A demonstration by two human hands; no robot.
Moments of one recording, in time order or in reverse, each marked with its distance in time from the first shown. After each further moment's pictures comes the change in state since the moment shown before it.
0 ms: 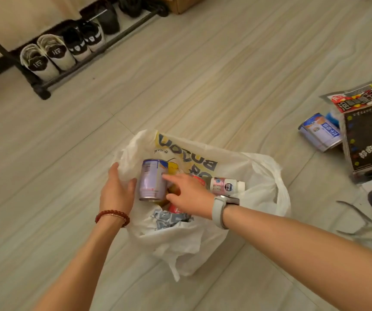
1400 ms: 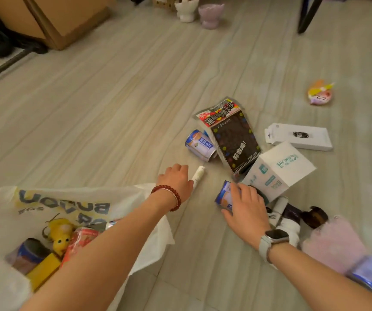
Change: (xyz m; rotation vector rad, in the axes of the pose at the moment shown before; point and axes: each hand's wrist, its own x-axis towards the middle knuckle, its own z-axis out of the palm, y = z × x) left_hand -0.079 0.239 0.220 0.623 -0.598 0.837; right_hand -0.197 0.203 -0.121 -0.531 0.587 0.687
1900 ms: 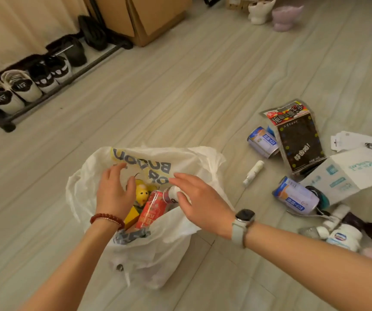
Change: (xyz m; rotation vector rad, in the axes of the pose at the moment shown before) left_hand -0.194 -0.182 -0.033 -0.440 0.698 -0.464; right_hand -0.056 -0.208 -0.046 0.568 -0.050 -0.735
